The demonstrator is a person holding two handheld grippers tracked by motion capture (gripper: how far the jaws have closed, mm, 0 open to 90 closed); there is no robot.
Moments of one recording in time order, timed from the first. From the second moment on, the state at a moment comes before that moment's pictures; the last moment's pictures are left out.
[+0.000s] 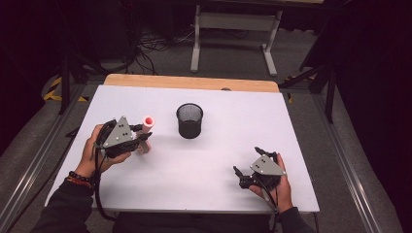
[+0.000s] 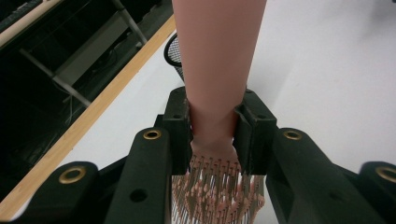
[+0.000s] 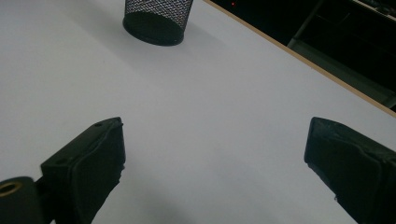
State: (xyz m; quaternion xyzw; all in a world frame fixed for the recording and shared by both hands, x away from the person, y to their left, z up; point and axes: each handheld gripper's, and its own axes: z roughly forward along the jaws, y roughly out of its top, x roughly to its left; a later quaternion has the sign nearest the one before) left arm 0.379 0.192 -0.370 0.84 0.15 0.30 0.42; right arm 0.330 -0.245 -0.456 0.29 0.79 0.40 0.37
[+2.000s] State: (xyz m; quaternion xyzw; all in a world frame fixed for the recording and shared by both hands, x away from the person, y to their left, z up) left arm 0.397 0.173 -0.354 0.76 0.26 0.21 0.55; right arm 0.329 -0.211 -0.450 0.24 0.76 0.45 0.41
